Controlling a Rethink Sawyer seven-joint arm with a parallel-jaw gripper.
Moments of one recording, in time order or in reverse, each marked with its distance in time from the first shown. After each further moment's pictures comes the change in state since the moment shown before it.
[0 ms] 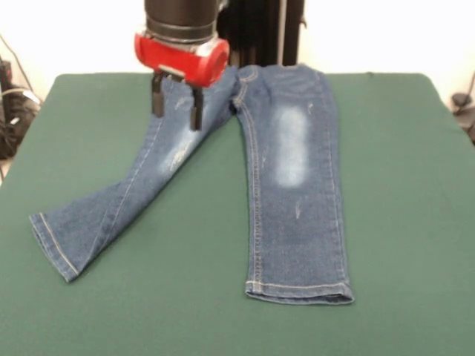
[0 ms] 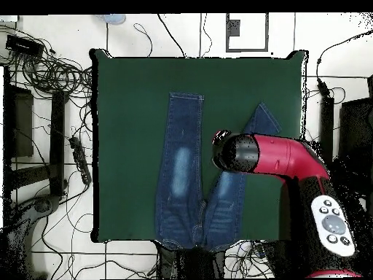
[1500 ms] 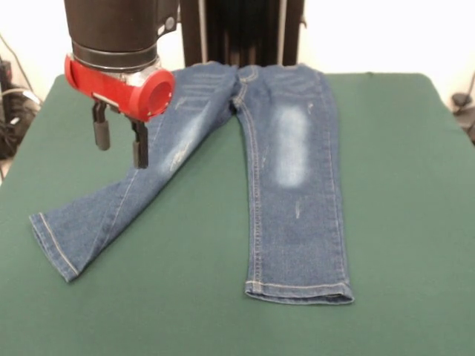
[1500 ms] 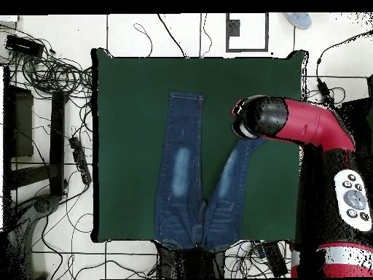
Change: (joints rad) arm -0.022 0.112 0.007 -0.291 0.049 0.149 0.000
